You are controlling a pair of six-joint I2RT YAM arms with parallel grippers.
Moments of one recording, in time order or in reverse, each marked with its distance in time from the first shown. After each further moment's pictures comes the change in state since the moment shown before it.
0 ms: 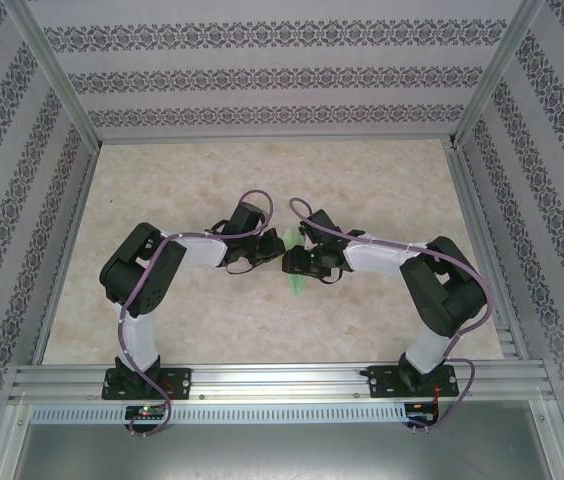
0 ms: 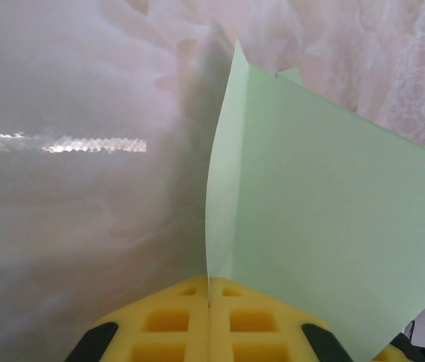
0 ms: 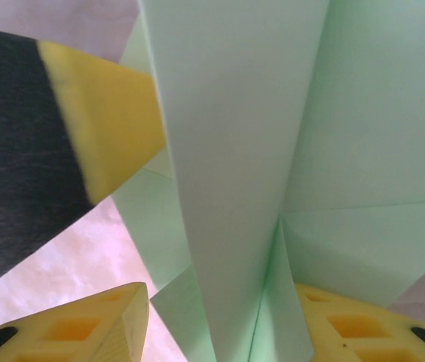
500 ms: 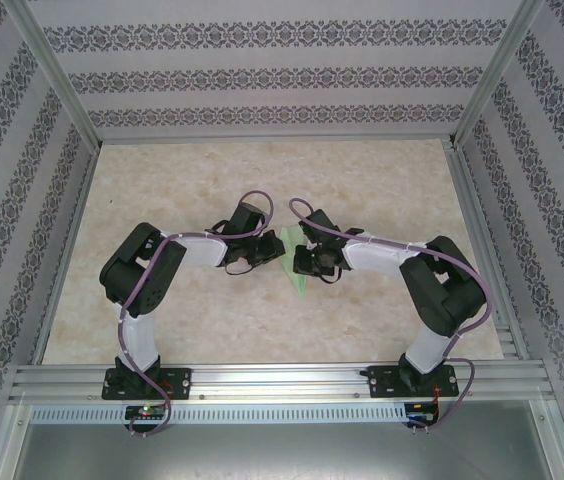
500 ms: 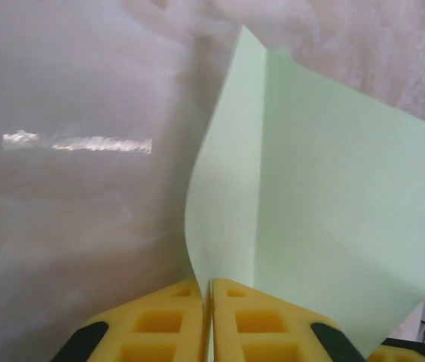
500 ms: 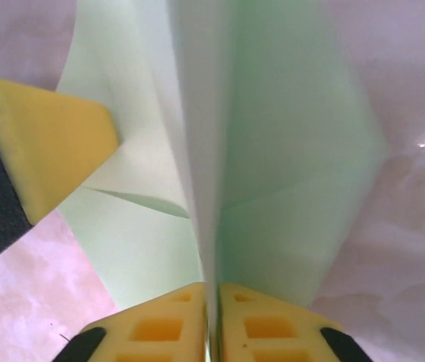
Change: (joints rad) left arm 0.000 -0.001 0.004 -0.039 -0.025 0.024; right arm 0.006 0.003 0.026 -0.071 0.102 0.005
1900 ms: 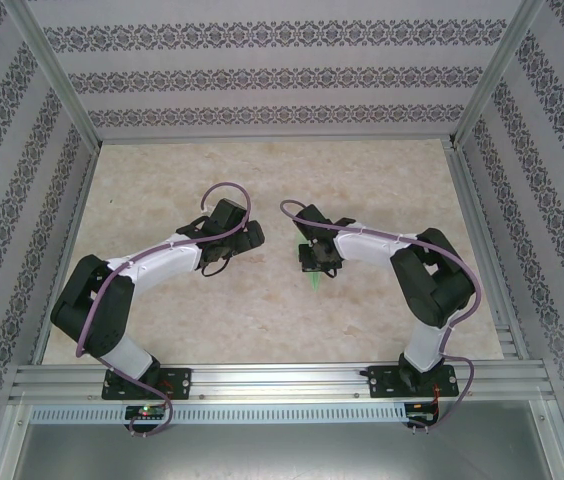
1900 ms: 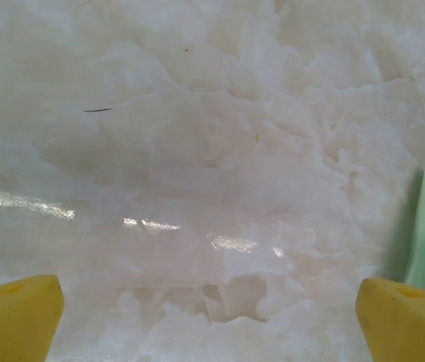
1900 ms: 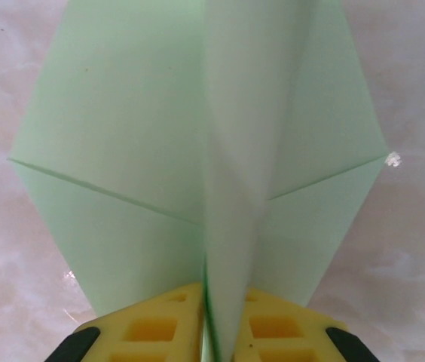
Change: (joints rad) left arm 0.007 -0.341 -0.046 -0.402 -0.528 0.070; right arm 0.007 0.084 0.123 -0.202 0.228 -0.134
